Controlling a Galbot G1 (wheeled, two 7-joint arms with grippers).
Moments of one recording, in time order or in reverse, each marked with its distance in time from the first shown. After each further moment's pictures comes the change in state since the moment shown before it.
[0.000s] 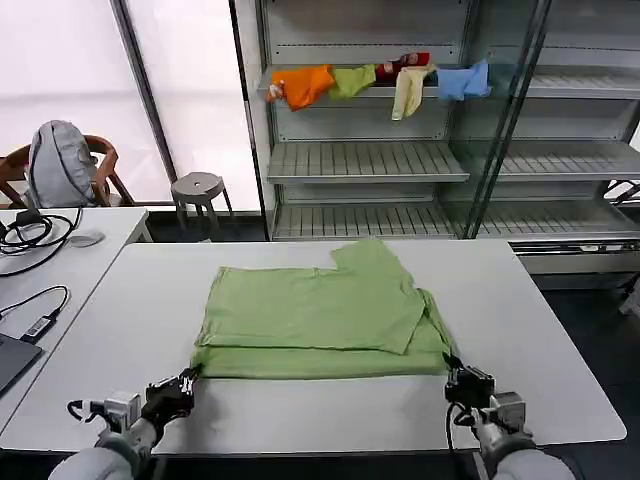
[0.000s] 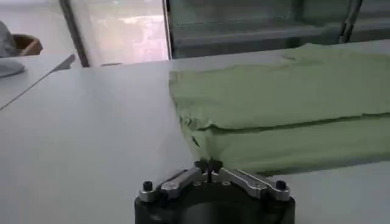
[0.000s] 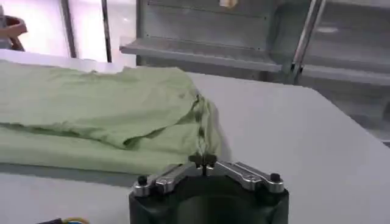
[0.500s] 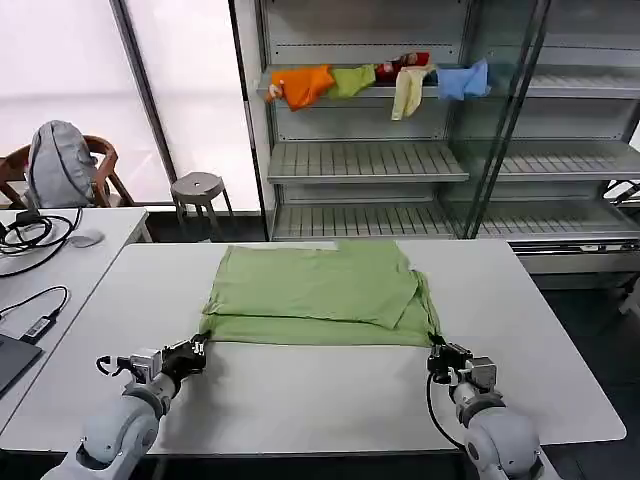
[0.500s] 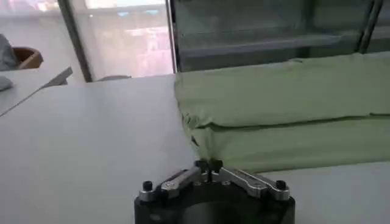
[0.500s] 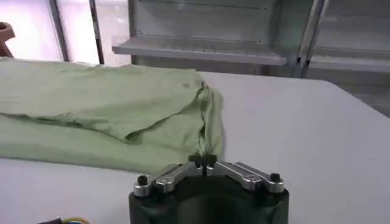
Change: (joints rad) left arm -0.330 0.011 0.169 0.254 -0.013 0.002 -0.011; right arm 0.286 0.033 -0.134 -0.206 0.070 -0.054 0.054
